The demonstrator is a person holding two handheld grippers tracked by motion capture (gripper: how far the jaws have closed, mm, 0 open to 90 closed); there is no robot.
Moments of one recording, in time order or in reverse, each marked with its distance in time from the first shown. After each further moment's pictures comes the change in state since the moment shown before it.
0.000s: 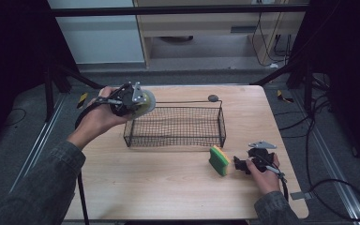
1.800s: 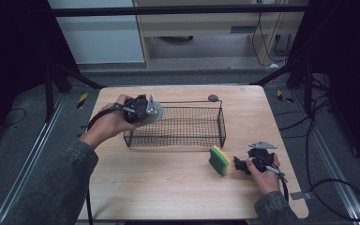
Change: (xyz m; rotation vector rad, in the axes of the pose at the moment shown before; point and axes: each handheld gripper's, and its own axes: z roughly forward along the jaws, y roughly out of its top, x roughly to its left) left arm -0.022 0.004 0.048 0.091 -0.068 0.157; right arm 0.000 -0.001 -0.001 0.001 0.002 0.002
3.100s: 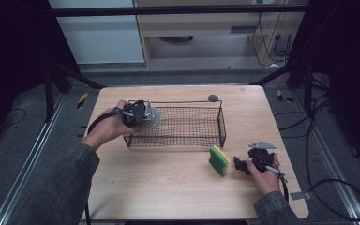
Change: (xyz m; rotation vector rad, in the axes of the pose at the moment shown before) left arm -0.006 -0.017 0.030 0.040 -0.057 -0.020; right arm 0.000 0.000 0.000 -0.003 -0.001 -0.003
